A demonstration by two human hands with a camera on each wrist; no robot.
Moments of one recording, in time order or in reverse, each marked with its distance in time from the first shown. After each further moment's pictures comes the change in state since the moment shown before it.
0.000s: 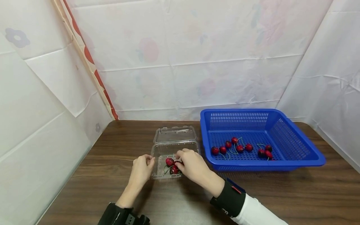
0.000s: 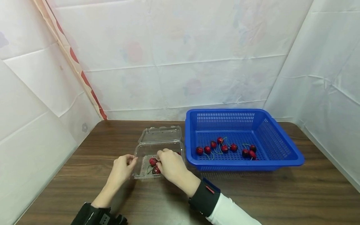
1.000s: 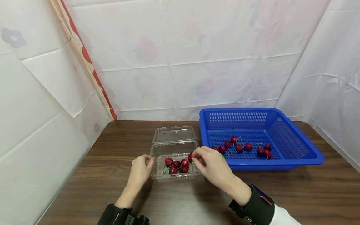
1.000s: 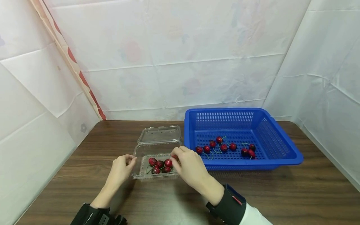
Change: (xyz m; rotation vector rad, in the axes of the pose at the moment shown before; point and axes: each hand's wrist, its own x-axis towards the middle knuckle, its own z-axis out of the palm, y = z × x) left_hand 0.000 0.001 -0.001 0.014 -0.002 0.003; right_hand -0.036 0.018 -0.043 0.127 0.228 -0.026
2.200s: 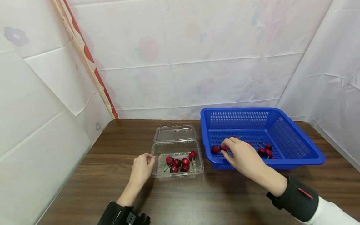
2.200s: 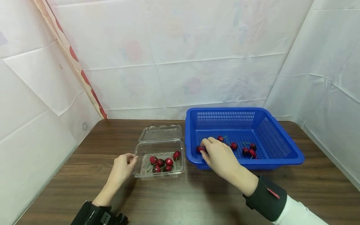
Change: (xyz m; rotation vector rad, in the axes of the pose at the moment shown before) left_hand -0.001 0.001 0.002 -0.005 0.014 -0.006; right_hand -0.010 0.041 -0.061 -0.301 -0.110 0.007
